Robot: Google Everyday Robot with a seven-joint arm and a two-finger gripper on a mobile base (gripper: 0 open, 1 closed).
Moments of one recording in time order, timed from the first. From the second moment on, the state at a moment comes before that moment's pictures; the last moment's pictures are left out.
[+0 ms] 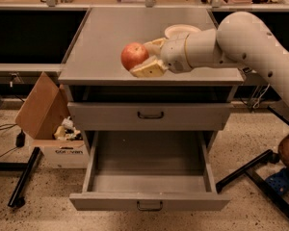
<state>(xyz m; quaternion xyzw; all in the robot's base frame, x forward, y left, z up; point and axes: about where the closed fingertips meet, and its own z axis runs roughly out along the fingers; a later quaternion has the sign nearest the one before) 0.637 -0.014 0.907 -0.53 0.65 0.20 0.51</state>
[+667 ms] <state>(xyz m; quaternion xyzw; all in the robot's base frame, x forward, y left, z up) 0.706 -0.028 0.902 -0.47 0.67 0.25 0.52</state>
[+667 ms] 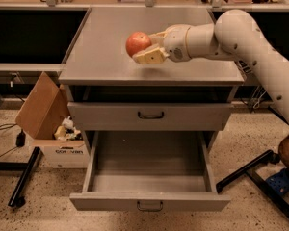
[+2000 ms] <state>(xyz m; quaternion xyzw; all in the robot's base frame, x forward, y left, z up) 0.769 -0.019 0.856 -0.46 0.72 0.27 0.45</state>
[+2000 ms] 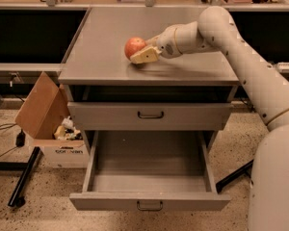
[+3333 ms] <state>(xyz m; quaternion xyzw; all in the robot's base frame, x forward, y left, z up) 0.770 -0.022 0.866 -0.45 0.71 0.27 0.46</state>
